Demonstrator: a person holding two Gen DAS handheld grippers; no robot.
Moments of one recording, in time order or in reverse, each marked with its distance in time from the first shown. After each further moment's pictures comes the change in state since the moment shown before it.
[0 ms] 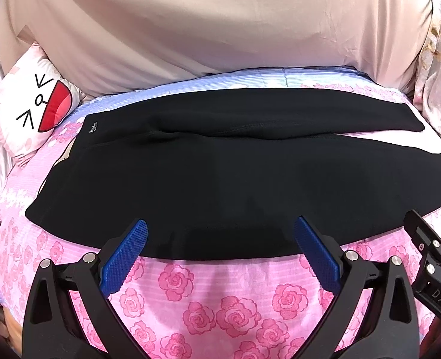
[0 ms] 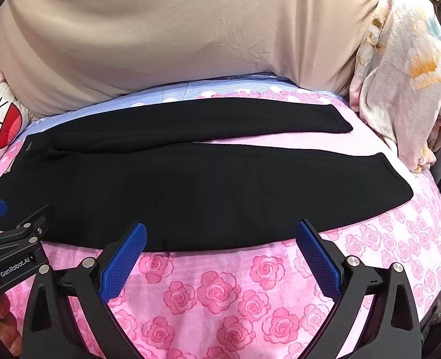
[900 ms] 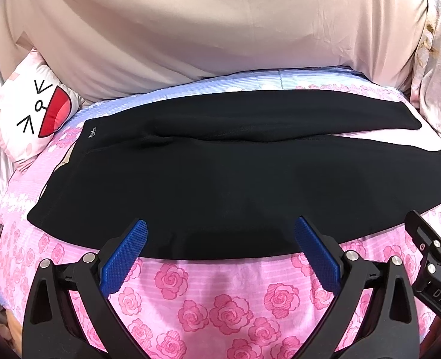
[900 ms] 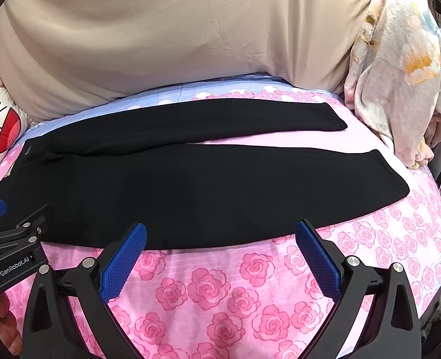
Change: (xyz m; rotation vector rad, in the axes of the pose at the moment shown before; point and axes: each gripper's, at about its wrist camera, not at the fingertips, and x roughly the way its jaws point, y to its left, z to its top) left arm -0.006 -0.010 0.000 0.015 -0.013 0.008; right arm -0.004 -0.009 -0.001 0.010 0.002 0.000
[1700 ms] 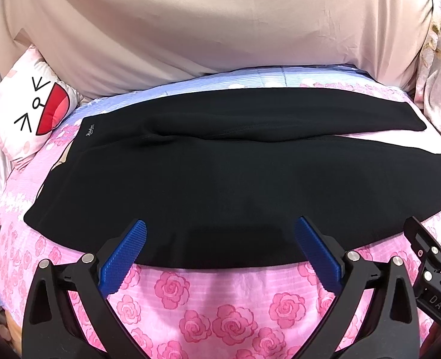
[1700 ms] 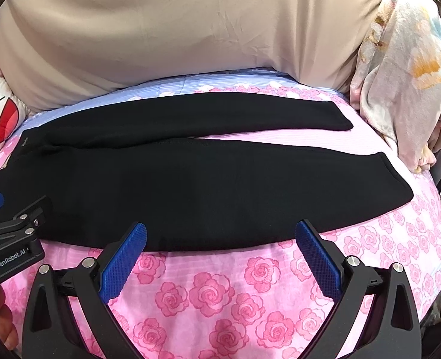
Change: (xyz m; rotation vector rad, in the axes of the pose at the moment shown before) left arm 0.013 0.005 0.006 -0.005 0.019 -0.006; right arm 0.011 0.007 0.003 -0.031 0.028 -0.010
